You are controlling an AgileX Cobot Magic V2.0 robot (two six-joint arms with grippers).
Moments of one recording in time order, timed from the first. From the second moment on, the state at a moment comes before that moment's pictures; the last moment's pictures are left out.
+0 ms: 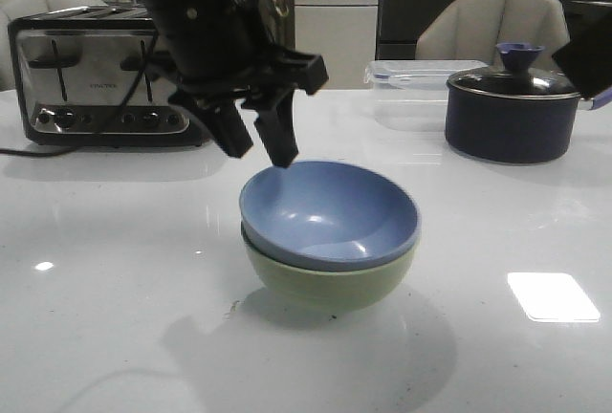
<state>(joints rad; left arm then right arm) -0.61 1.85 -1.48 -0.14 0.83 0.10 0.56 0.84 -0.72 0.21 0.68 -0.22</state>
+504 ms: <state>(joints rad) -0.61 1.36 -1.25 -0.07 0.86 0.10 0.56 0.84 -0.72 0.21 0.68 -0.22</state>
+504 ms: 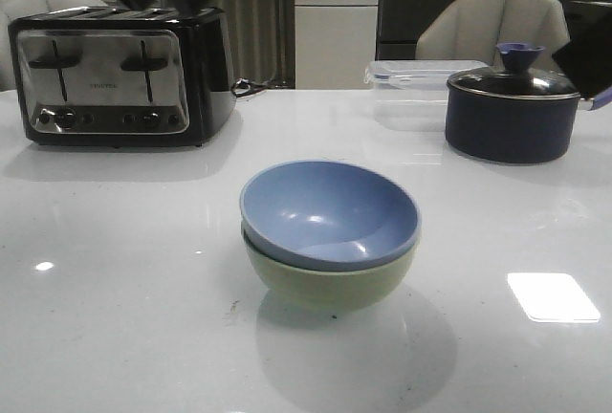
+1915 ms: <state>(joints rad) -0.61 0.53 -0.64 0.06 0.87 -0.01 0.50 0.78 -0.66 0.13 0.78 -0.18</state>
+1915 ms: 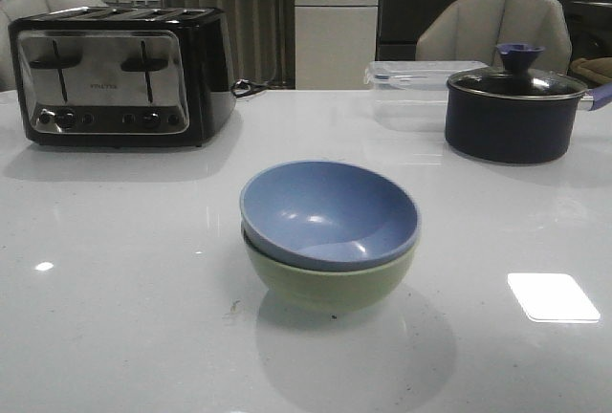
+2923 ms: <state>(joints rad) -0.60 0.51 -0.64 0.06 0.87 -0.01 0.50 0.78 -0.65 0.13 0.76 -0.18</state>
